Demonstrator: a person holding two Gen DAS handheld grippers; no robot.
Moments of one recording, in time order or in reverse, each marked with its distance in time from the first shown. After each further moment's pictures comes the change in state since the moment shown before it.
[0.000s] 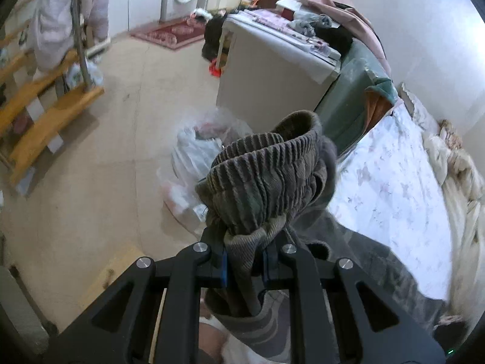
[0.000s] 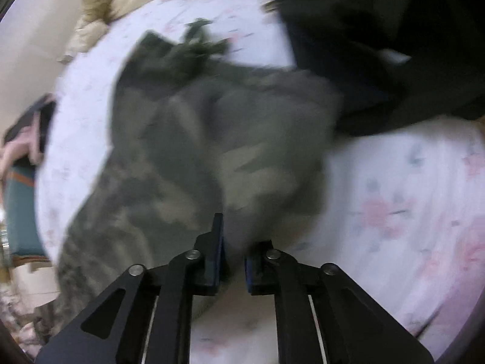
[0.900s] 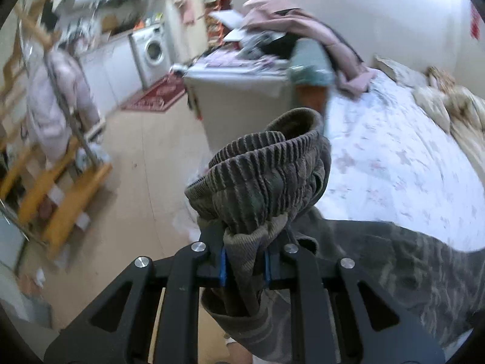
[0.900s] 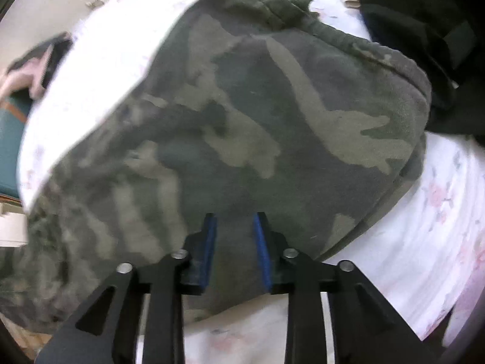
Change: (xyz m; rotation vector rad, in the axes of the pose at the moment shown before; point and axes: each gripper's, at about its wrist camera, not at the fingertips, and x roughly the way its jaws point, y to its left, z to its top) left arm -0.060 -0.129 -0.052 0.372 -0.199 0.142; right arm 0.023 0.070 -0.052 -0.237 0.055 0.001
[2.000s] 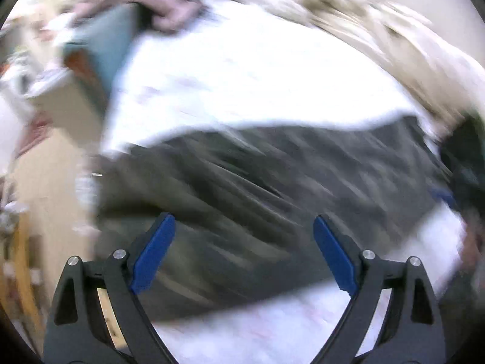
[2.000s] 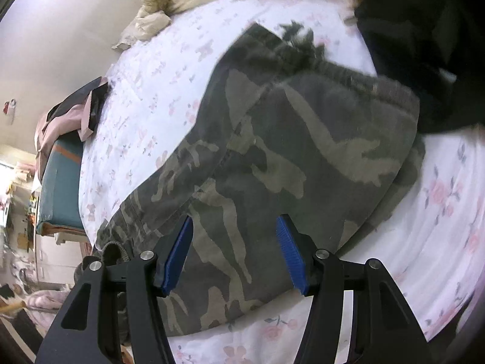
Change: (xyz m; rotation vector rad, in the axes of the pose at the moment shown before) left arm -0.011 -0.198 -0.071 0.405 0.197 -0.337; right arm -0.045 -0.010 0.010 0.117 -0.088 0.242
